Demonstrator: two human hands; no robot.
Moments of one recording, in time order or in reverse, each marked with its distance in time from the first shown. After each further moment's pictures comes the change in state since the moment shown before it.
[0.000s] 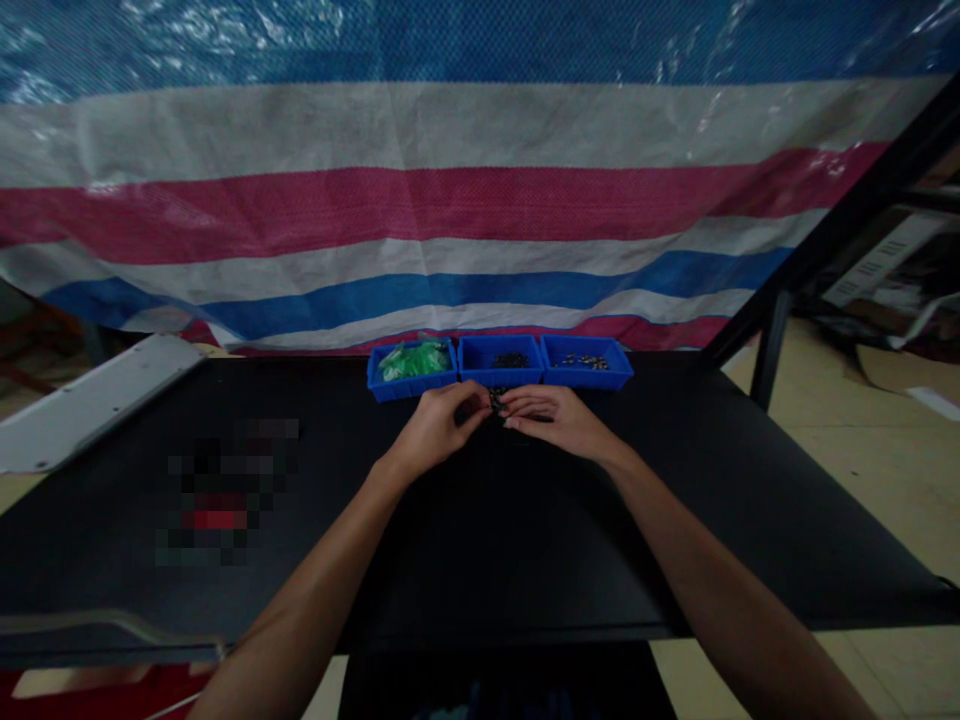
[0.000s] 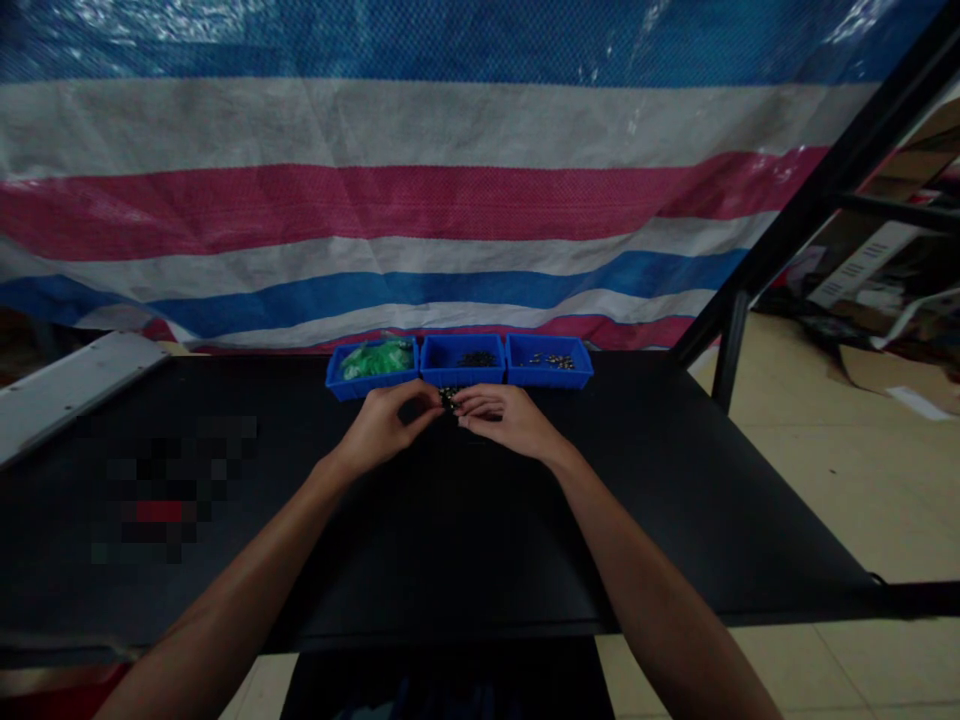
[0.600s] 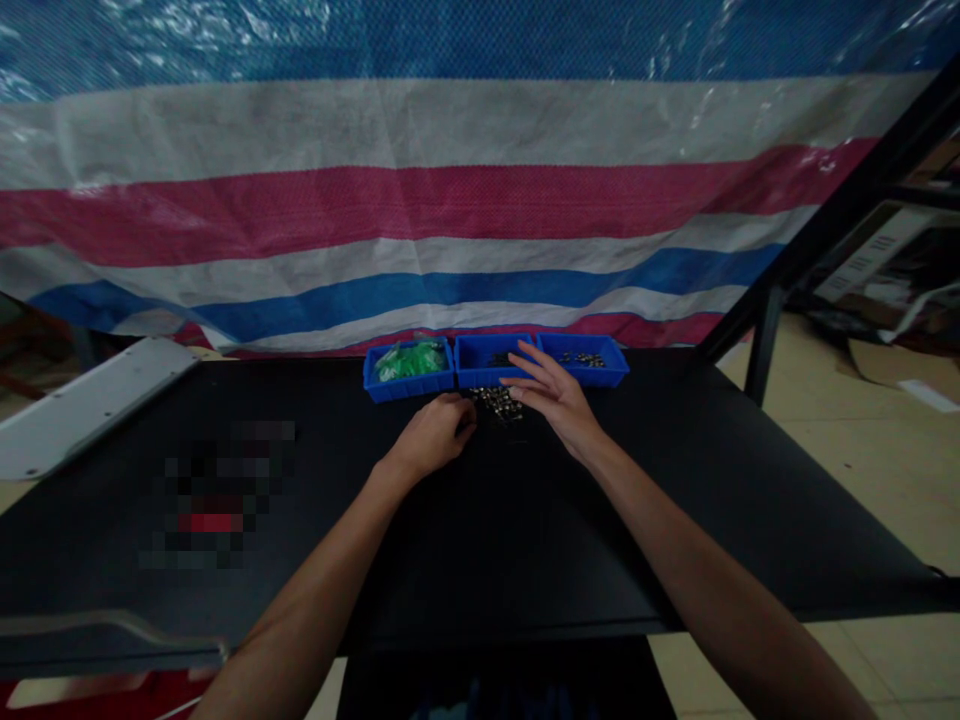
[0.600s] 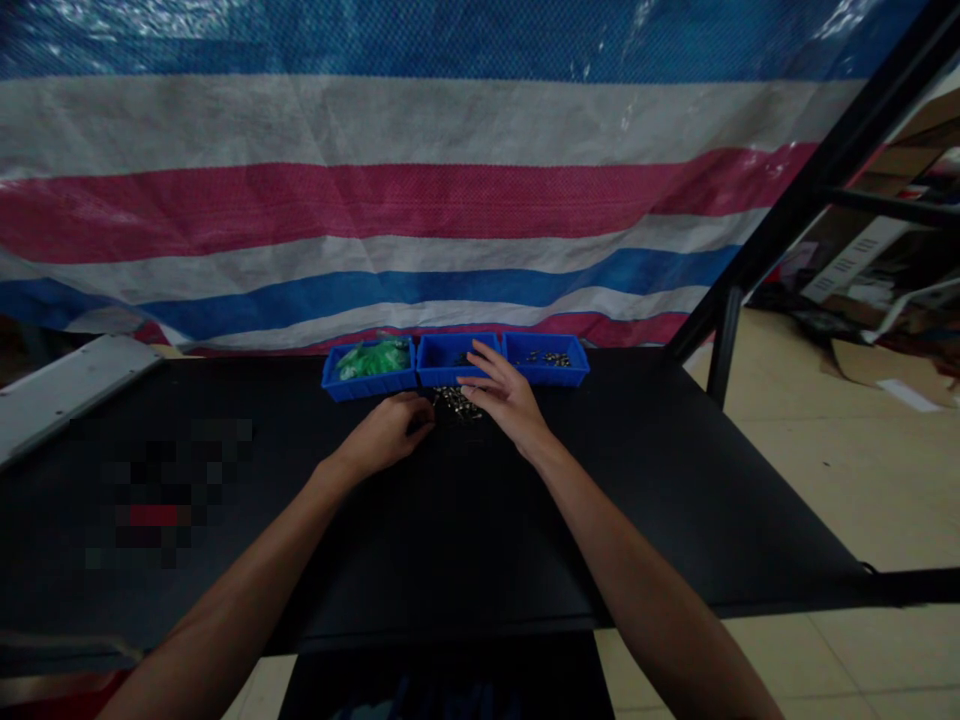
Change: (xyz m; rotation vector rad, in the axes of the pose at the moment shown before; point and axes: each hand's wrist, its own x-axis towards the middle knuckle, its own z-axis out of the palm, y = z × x) left_hand -0.005 -0.015 0.006 0.328 -0.247 -0.153; right_hand 0.007 0.001 0.009 0.221 0.303 -0.050
